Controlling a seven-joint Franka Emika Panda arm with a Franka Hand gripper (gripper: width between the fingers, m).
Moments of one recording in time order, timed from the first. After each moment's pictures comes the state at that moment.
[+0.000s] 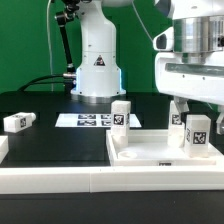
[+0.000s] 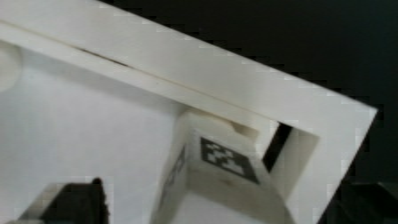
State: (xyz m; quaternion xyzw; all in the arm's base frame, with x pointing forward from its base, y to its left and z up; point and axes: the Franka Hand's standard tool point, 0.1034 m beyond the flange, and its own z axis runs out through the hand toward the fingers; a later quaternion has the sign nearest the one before) arm 0.609 0.126 0.075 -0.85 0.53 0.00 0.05
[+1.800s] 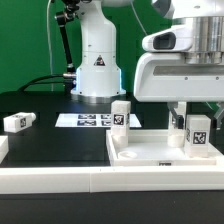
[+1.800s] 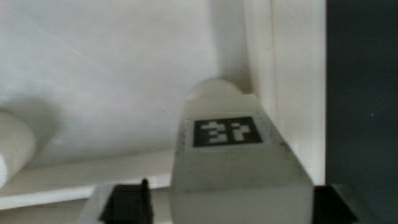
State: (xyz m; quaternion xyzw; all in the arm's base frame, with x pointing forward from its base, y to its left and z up) arm 0.610 0.117 0.074 -1.00 0.08 -0.02 0.01
